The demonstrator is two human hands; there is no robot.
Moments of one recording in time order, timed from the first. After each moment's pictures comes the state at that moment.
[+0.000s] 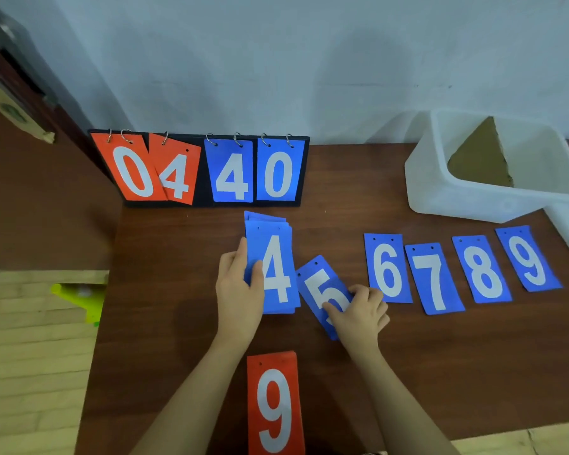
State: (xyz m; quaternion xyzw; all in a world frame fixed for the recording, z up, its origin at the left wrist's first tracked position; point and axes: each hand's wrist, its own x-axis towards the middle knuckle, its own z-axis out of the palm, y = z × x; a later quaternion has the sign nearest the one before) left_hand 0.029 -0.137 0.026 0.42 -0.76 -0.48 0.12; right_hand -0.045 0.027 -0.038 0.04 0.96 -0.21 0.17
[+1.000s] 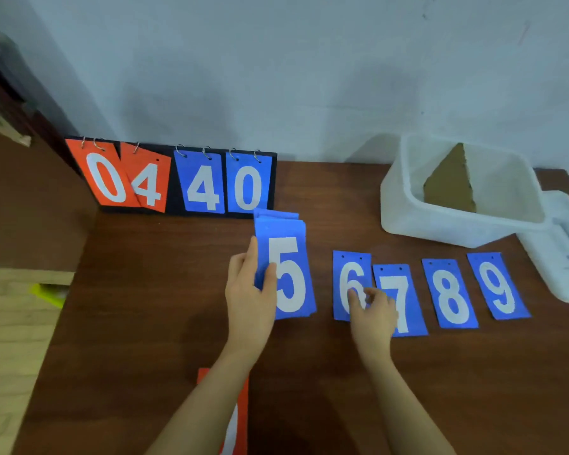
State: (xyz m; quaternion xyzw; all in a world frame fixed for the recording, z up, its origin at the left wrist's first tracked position) left_hand -0.019 -0.066 0.048 0.39 -0.71 -0.54 0.22; right_hand -0.108 0.085 -0.008 0.07 0.93 -0.34 0.11
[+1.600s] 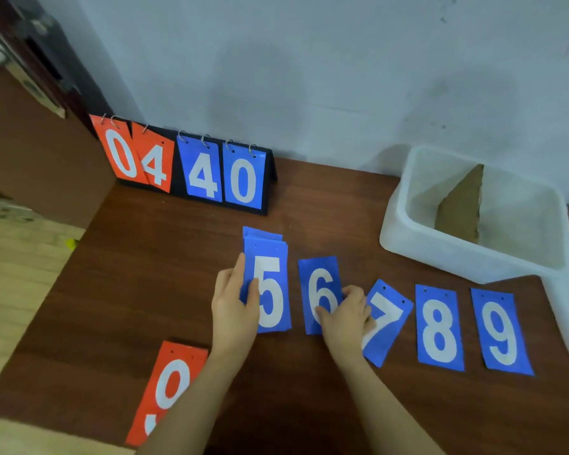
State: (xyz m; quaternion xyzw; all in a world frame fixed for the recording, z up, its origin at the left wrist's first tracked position) left_hand -0.036 -0.003 0.030 0.48 -0.70 -0.46 0.24; right_hand -0.156 0.106 -0.037 -0.08 0.93 -0.28 0.21
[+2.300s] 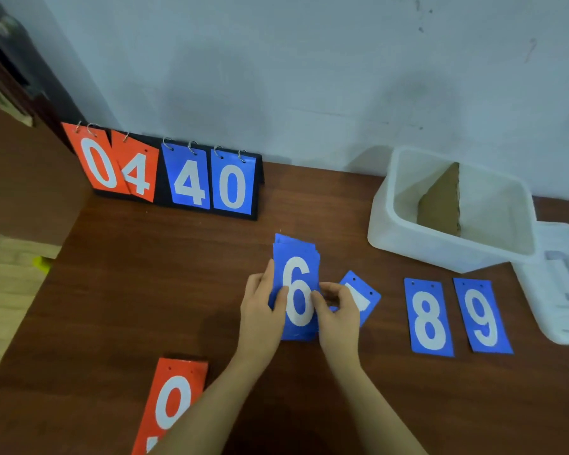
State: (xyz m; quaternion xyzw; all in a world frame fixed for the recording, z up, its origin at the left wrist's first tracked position) left_hand -0.056 0.003 0.014 0.40 -0.75 -0.49 0.20; right_hand -0.129 0.095 0.004 -0.04 0.83 -0.53 0.19
